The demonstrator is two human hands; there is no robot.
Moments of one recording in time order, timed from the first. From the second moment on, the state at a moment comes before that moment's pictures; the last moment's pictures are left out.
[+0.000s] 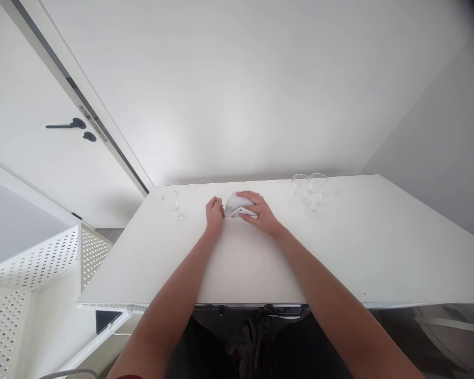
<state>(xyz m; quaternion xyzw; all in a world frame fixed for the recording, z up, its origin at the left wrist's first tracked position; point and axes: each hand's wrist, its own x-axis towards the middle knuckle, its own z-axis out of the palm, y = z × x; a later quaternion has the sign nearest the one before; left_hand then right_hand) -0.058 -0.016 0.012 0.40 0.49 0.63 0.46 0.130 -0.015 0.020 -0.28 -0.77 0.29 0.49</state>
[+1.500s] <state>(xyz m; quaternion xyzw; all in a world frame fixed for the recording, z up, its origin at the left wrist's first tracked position) -0.060 -0.013 0.010 0.35 0.43 0.67 0.50 0.141 0.003 0.013 -0.37 -0.31 0.56 0.67</state>
